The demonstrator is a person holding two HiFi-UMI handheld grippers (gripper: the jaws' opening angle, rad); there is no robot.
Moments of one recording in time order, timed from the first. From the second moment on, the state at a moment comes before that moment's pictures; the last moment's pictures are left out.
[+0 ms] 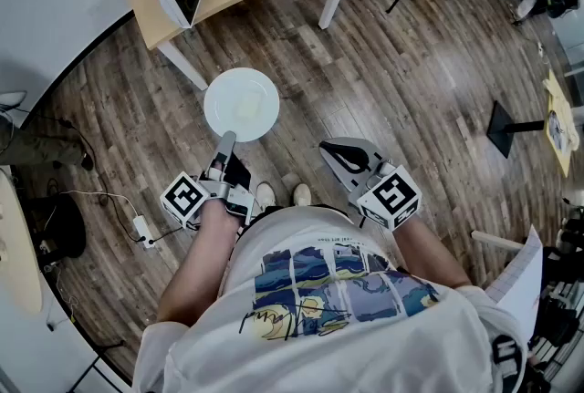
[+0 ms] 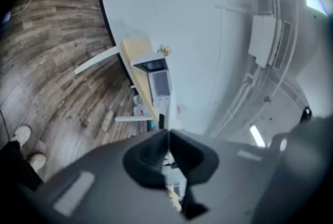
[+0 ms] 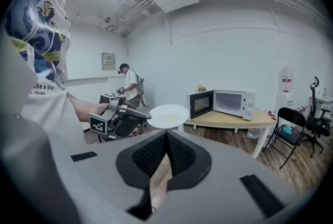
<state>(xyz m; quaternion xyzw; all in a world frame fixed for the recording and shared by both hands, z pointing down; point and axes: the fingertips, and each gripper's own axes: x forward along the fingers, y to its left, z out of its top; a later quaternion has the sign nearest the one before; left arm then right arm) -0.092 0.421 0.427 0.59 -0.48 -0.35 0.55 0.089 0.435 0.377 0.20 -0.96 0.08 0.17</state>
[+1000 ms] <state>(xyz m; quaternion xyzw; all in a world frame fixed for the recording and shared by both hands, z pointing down) -0.095 0.276 0.449 0.59 -0.48 -0.34 0.55 0.099 0.294 0.400 0.25 -0.95 0.10 0.15</state>
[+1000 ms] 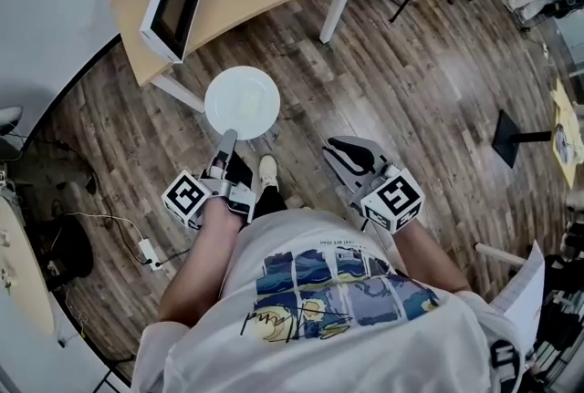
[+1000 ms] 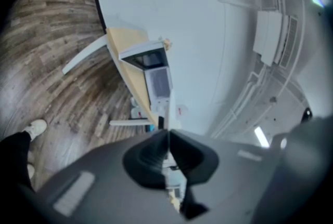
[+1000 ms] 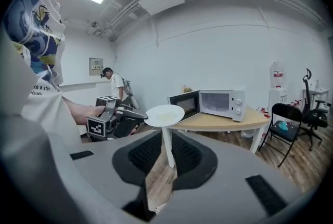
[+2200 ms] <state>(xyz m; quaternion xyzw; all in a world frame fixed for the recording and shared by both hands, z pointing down) -0.156 -0.029 0.480 0.59 -0.49 -0.33 0.55 0.055 0.020 0.401 0.26 -0.95 0.12 0.16</state>
